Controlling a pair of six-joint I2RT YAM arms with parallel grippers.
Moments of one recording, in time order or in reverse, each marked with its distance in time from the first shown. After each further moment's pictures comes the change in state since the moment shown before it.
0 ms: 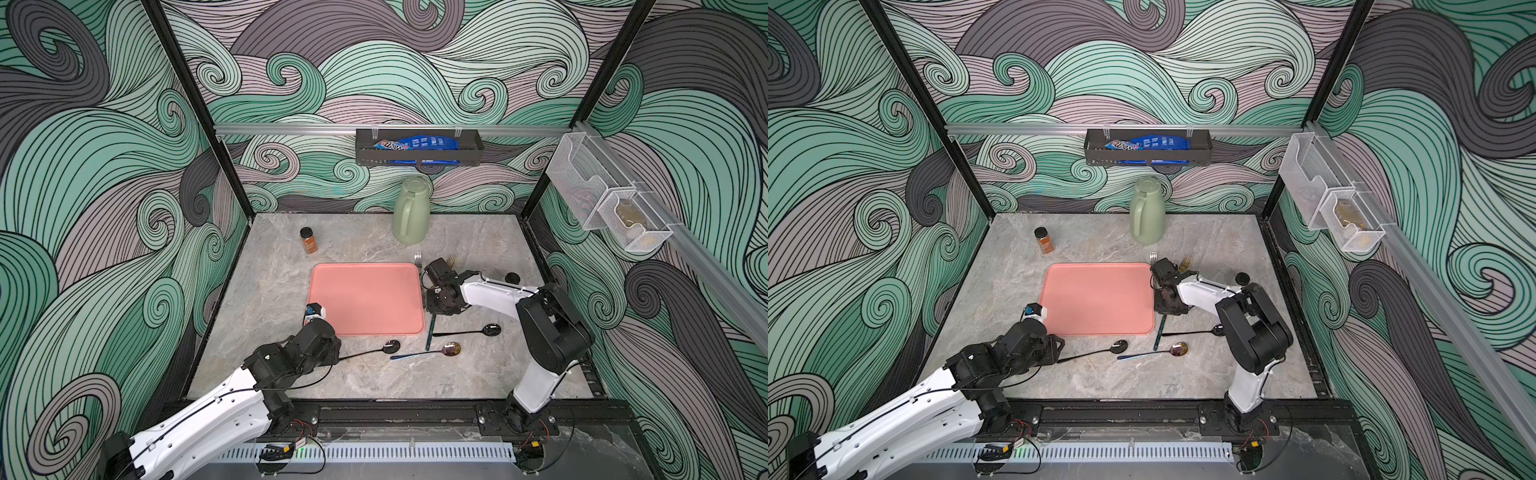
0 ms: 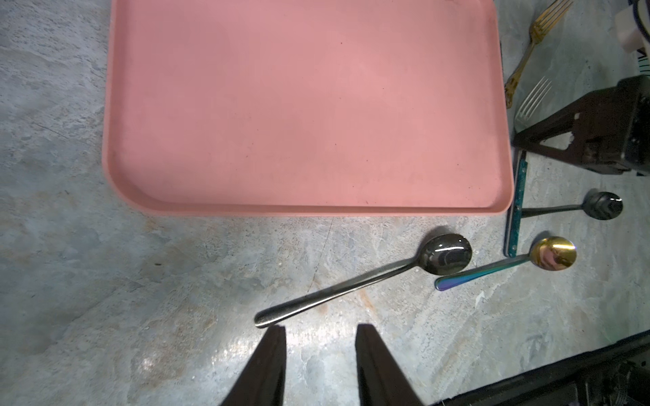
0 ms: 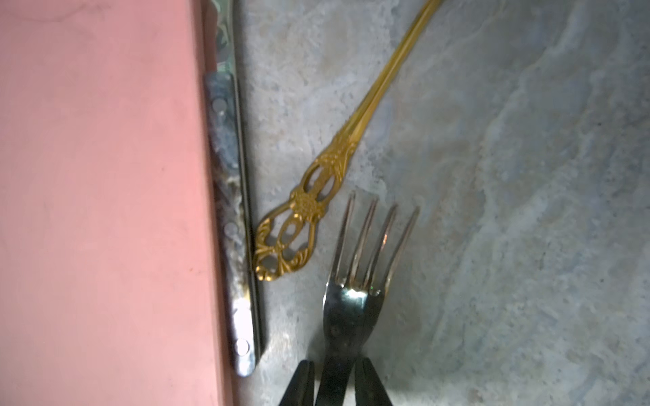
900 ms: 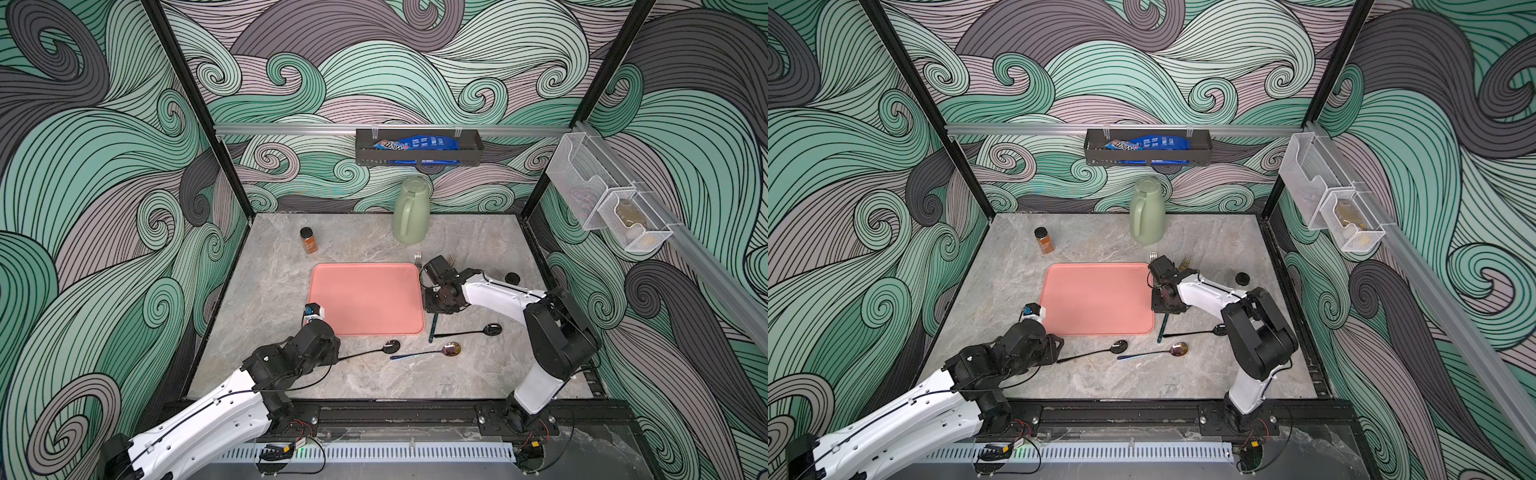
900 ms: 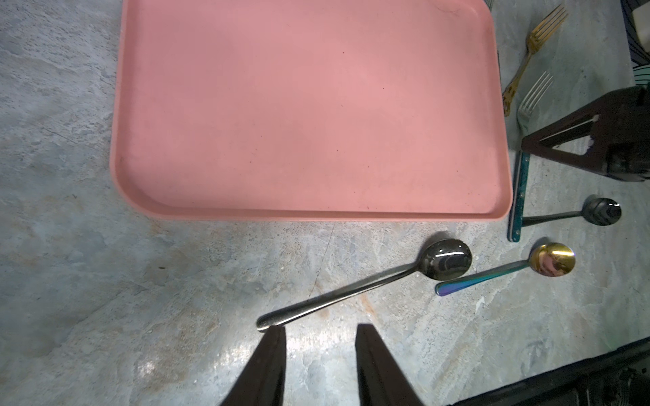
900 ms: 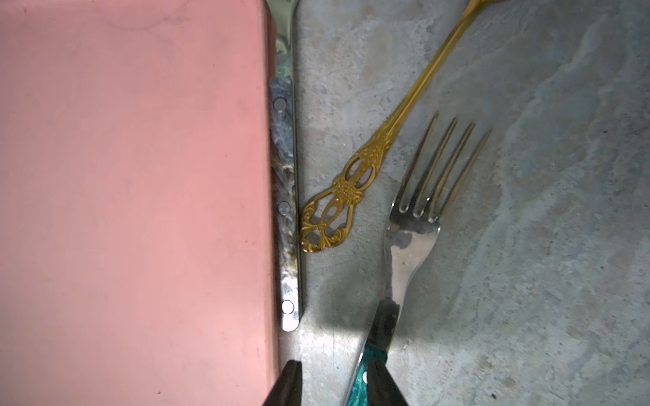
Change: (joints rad) left arm 0.000 -0.015 -0.003 0.004 -0.013 0.000; right arm 0.035 -0.062 -0.002 -0.058 -0.032 0.005
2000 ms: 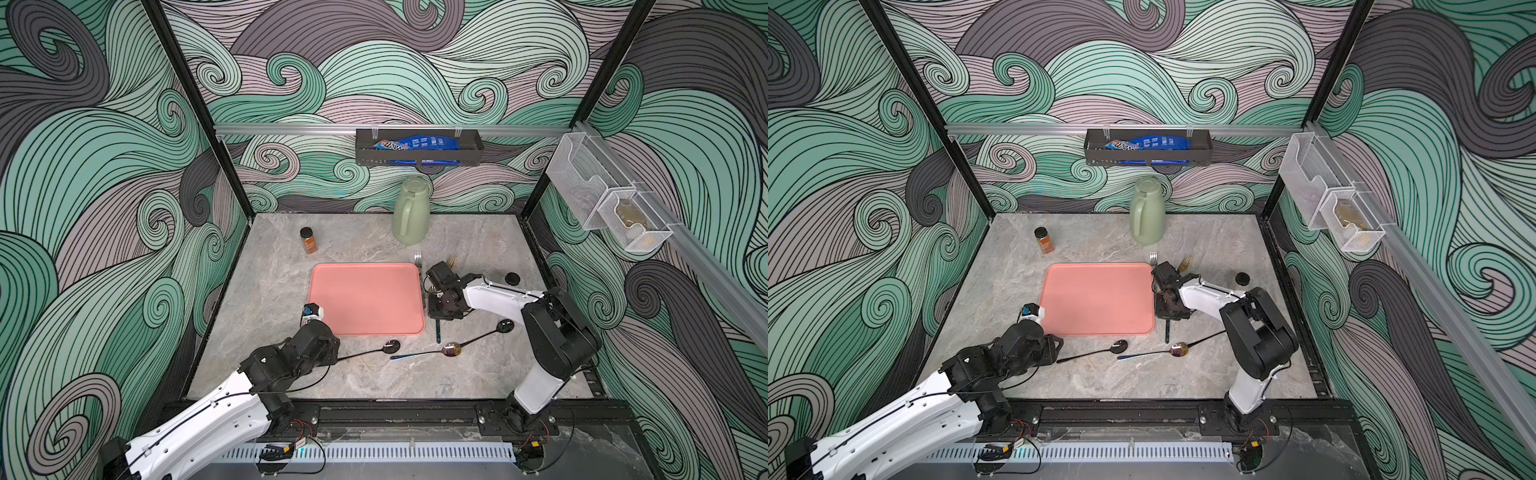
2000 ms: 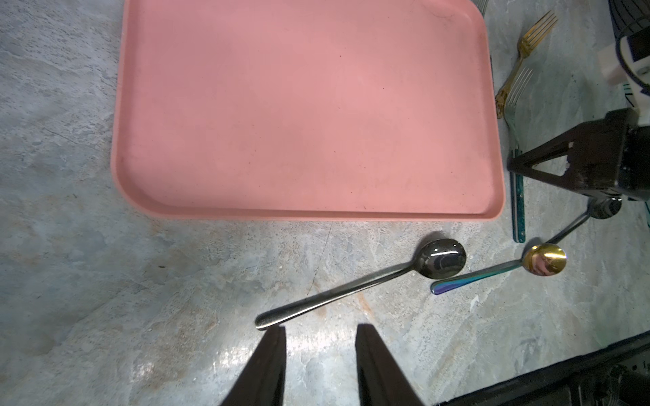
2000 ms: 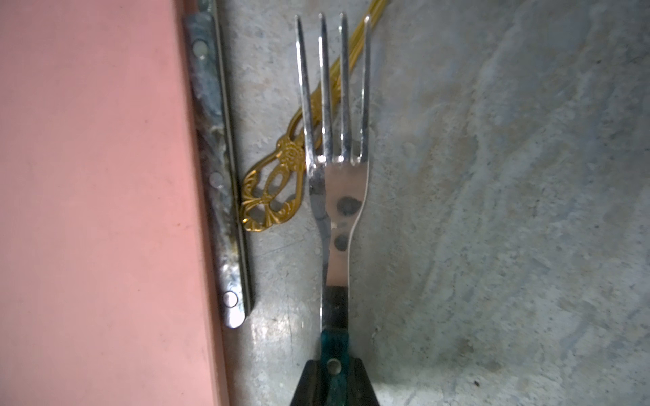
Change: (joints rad) left arm 0.000 -0.026 0.000 -0.010 0.002 -0.005; right arm -0.018 -0.001 -0.055 0.016 0.010 0.030
